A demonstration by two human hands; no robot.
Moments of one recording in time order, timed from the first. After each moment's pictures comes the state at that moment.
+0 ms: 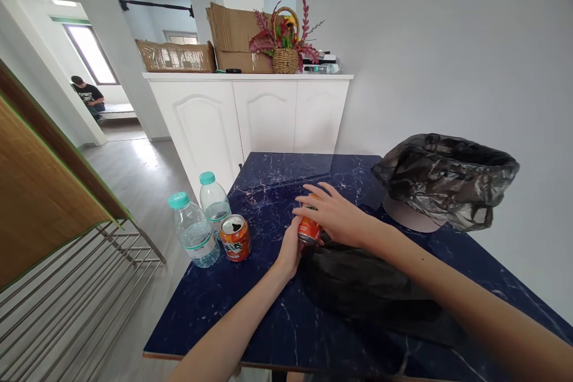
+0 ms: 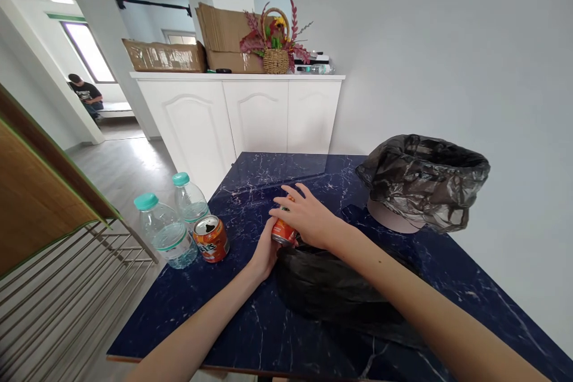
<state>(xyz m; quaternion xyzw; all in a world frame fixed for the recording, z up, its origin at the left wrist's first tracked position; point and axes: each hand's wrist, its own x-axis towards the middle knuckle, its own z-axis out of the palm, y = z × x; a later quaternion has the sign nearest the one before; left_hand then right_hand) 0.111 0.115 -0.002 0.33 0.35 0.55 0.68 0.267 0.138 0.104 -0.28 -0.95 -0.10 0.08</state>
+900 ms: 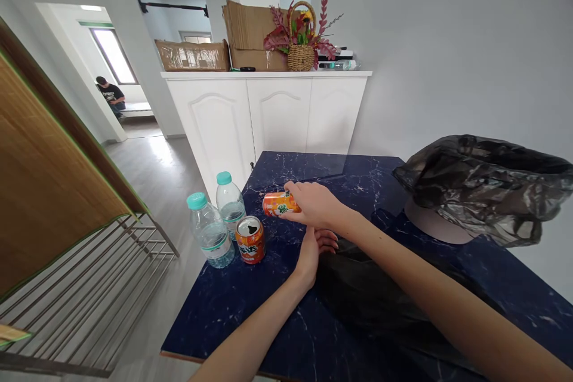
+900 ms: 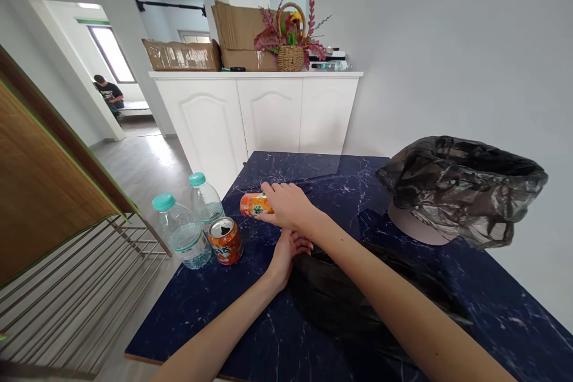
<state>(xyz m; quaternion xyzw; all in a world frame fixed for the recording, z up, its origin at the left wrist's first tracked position) 0.115 0.123 -0.025 0.33 0.37 0.56 0.66 0.175 0.173 0.115 -0.39 -0.92 -0.04 0.11</state>
